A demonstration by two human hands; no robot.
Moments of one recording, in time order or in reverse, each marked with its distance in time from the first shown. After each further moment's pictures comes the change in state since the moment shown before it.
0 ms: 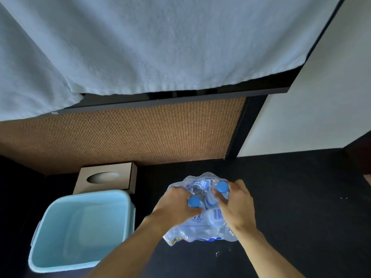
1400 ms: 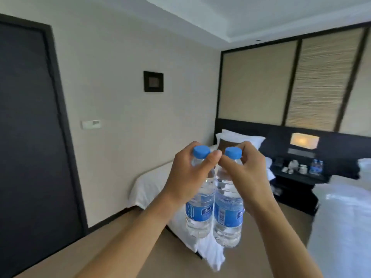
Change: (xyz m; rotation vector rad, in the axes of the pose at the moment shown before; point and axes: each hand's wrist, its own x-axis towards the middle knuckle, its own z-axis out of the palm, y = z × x) left_hand -1.064 0.492 0.075 -0.662 -1.573 1.847; right_hand -1.078 -0.147 -0.550 -0.177 2.139 0.840
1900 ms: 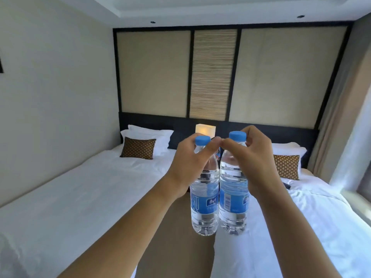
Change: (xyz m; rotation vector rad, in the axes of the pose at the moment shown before) left_hand 0.283 -0.127 0.443 -0.322 -0.433 -0.010; right_hand 0.296 0.192 -0.317 -0.316 0.412 0.024
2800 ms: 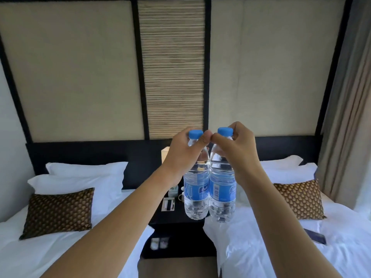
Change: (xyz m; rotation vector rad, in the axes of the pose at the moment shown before) left_hand 0.816 -0.461 0.108 -0.103 -0.200 0.059; right_hand 0.751 0.482 0.172 -0.012 0.204 0.043
